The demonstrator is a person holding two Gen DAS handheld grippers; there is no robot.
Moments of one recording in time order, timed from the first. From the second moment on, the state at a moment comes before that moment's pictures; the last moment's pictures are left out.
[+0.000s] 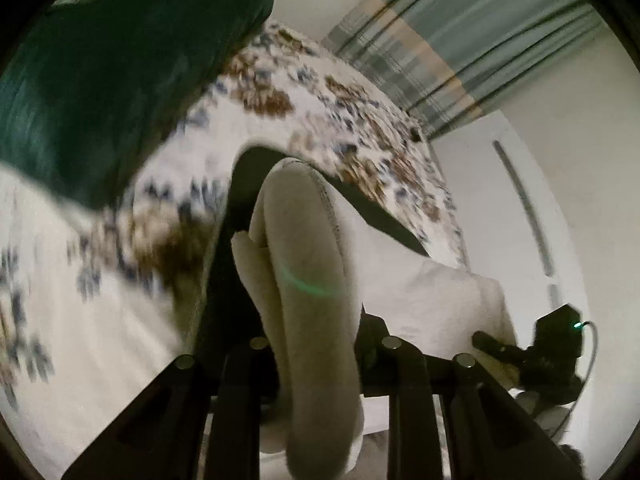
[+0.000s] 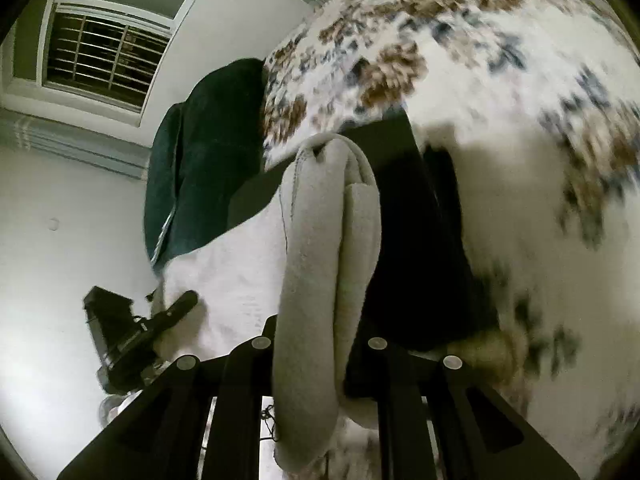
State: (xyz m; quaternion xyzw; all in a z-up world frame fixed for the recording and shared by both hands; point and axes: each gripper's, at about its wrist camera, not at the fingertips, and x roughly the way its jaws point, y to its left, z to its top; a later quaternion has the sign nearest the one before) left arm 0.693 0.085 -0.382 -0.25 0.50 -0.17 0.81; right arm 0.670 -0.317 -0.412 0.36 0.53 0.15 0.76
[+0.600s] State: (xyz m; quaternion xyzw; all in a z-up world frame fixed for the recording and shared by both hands) left arm 0.700 0.056 -0.390 -0.05 0.51 -0.02 0.86; right arm 0.689 -0.252 -0.431 0.04 0.57 -0.09 0.82
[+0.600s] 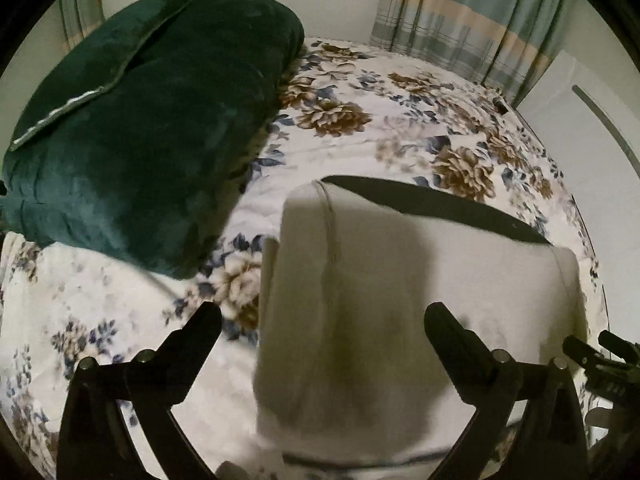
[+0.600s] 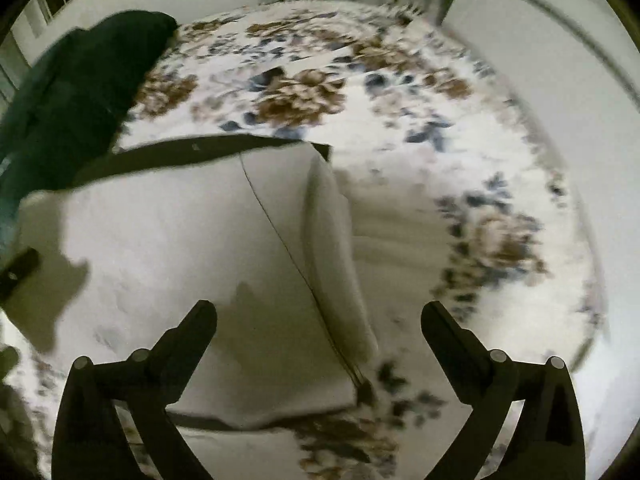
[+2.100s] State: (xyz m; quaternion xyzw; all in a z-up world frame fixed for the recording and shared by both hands) left arm 0.273 0.023 -0.020 0.00 0.35 -0.01 0.94; right arm 0.190 -0.174 0.053 -0.01 0.32 -0.10 0.94
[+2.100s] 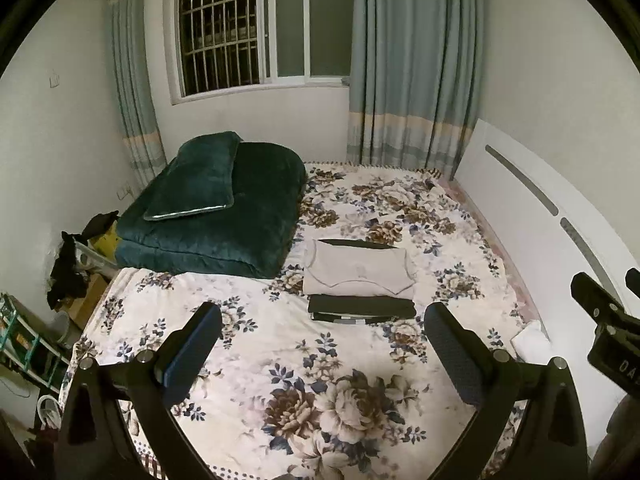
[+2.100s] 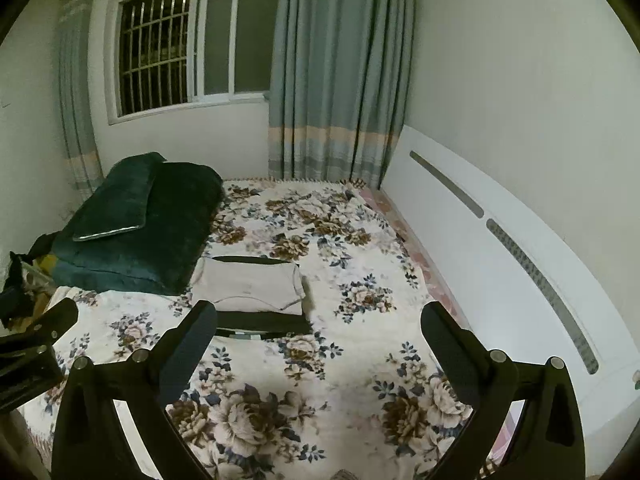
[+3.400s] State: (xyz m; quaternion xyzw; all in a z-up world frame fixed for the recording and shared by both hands) left arm 0.240 0.021 -0.002 -0.01 0.34 -0.01 0.94; right arm 0.168 -0.179 0.071 -0.02 0.32 -0.07 0.95
